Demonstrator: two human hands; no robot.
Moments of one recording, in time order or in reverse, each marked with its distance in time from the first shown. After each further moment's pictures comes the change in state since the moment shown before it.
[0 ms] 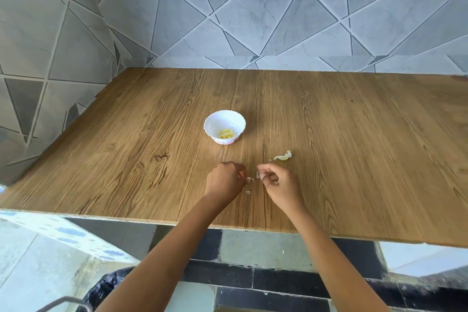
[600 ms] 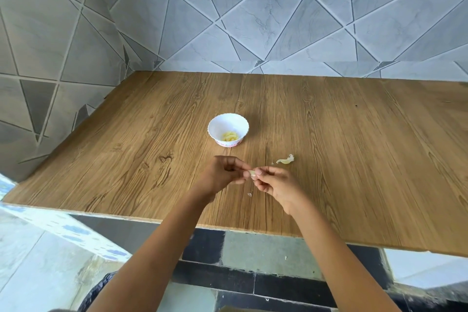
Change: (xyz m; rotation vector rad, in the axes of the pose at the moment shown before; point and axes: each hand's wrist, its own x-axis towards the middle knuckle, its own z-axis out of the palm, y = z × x) left_hand -0.003 -0.003 -0.032 -0.952 -0.215 -0.150; right_hand 0.012 -0.017 -0.004 0.715 -0.242 0.439
